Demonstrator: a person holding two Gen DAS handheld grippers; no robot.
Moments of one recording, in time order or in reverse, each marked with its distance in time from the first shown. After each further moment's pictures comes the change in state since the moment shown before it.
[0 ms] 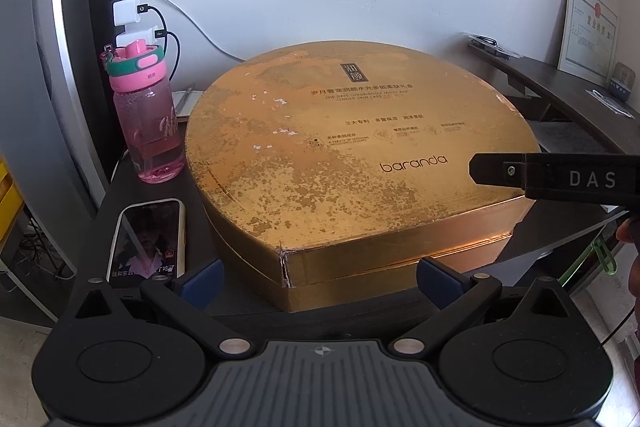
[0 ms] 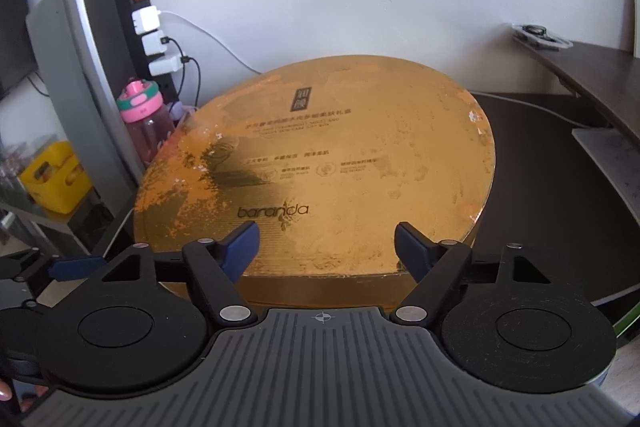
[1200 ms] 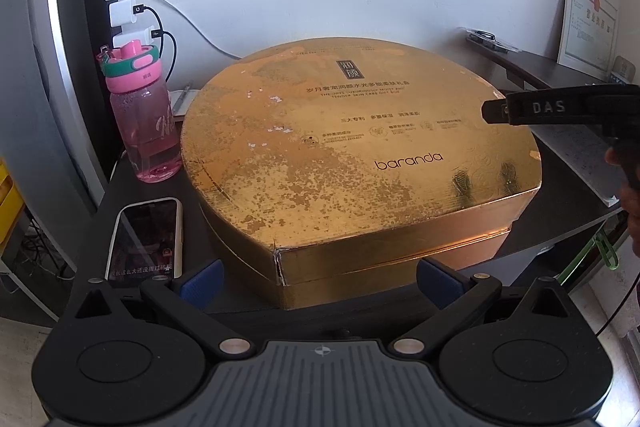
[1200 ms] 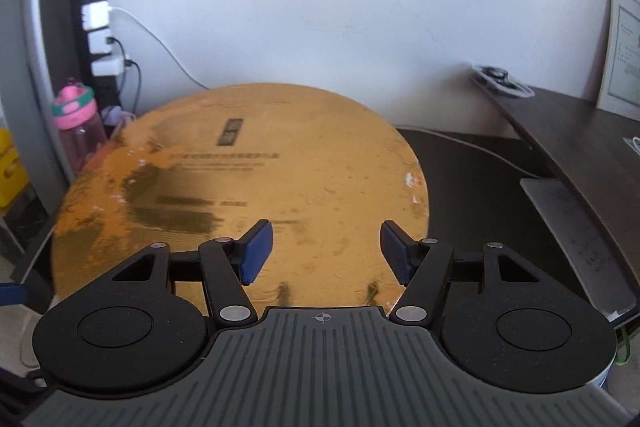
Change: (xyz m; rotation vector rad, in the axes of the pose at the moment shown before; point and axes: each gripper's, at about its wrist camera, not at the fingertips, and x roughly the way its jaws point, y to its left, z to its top) left arm -0.002 -0.002 0.001 0.013 0.000 0.009; right arm 0.028 -0.022 0.039 -0.081 0.000 -0.184
